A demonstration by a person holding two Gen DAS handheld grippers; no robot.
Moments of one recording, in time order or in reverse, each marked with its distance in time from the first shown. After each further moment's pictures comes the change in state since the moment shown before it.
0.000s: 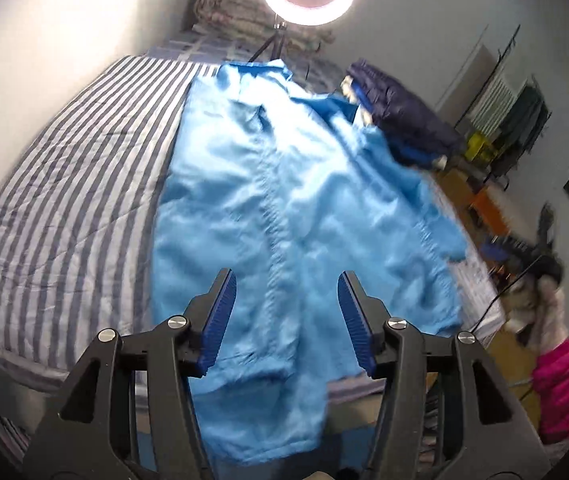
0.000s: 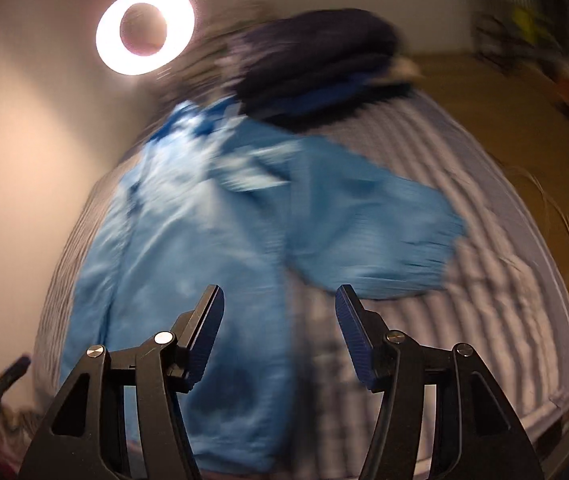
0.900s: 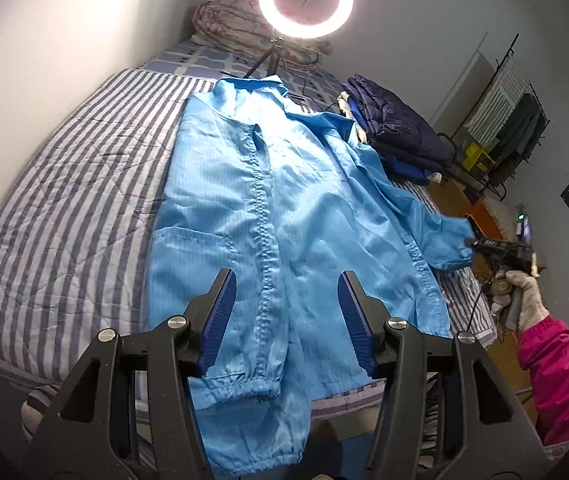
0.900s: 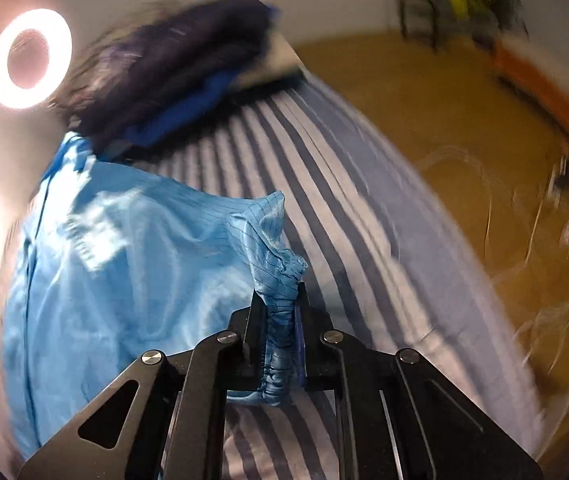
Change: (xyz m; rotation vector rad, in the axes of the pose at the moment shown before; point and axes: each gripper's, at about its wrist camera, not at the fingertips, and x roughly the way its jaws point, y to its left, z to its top) left arm -0.003 -0.007 0.022 0.009 -0.018 -0.001; right arm 0.031 -0.066 0.054 0.038 0.004 -0.242
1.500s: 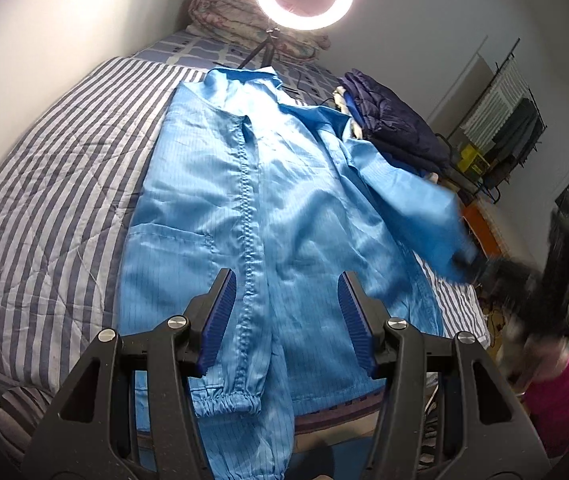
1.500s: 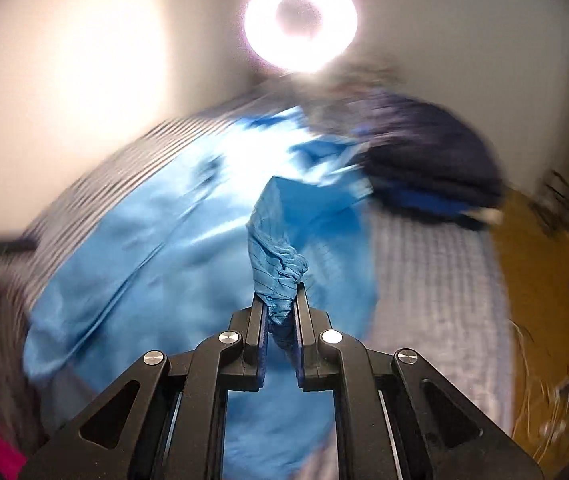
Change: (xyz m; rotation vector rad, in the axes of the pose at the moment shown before) left arm 0.026 -0.003 0.002 -0.034 0.021 -0.024; right arm -0.098 0.179 -0.094 -0.688 -0.126 0.264
